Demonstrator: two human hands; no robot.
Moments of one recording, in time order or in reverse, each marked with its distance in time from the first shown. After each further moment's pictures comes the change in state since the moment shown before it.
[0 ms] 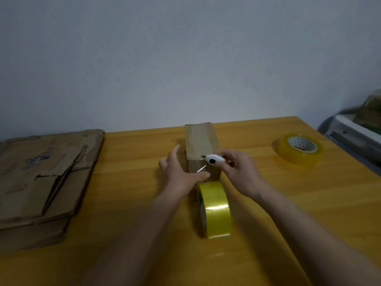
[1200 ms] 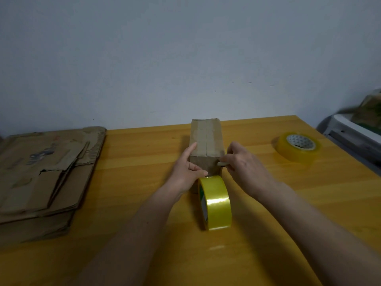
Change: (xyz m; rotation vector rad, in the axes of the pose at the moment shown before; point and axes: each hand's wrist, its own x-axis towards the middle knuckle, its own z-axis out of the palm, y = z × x) left_hand 0.008 -0.013 0.004 -0.201 -0.249 0.049; right_hand -0.013 -0.001 -0.010 -0.769 -0.057 -0.284
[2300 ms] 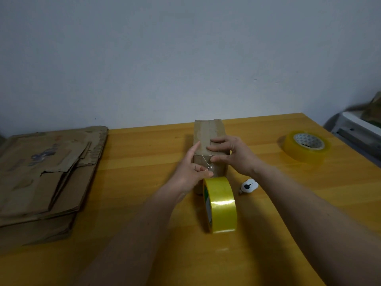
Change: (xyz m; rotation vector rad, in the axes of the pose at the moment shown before) left_hand 0.003 0.003 -0.003 -0.154 -0.120 -0.060; right_hand 0.057 0.023 0.038 0.768 -0.070 0.208
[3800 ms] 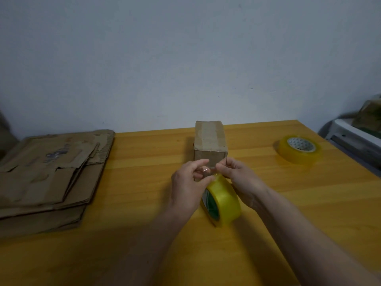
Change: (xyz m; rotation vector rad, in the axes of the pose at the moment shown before) left_hand -0.077 0.014 0.025 0.363 0.353 0.315; right_hand -0.079 -0.050 0.016 0.577 0.049 0.393
